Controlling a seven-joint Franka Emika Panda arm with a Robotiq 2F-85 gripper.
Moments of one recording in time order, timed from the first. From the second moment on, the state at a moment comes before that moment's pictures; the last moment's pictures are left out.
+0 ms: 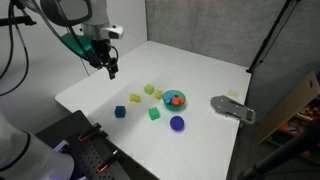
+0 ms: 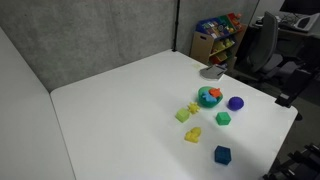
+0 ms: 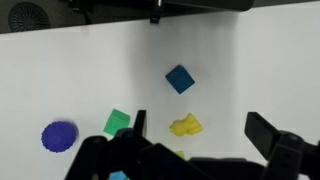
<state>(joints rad) 0.12 -0.50 0.09 -2.65 0.16 2.08 0.04</state>
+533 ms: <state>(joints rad) 0.09 -0.27 0.09 -2.49 0.10 2.20 0.10</state>
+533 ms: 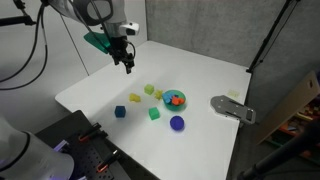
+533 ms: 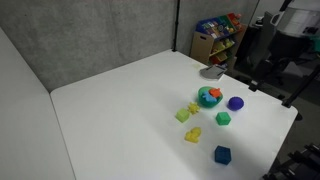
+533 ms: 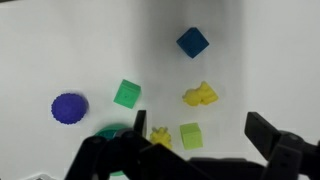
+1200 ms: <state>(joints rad) 0.14 0.14 0.14 -2.37 0.00 2.48 0.28</state>
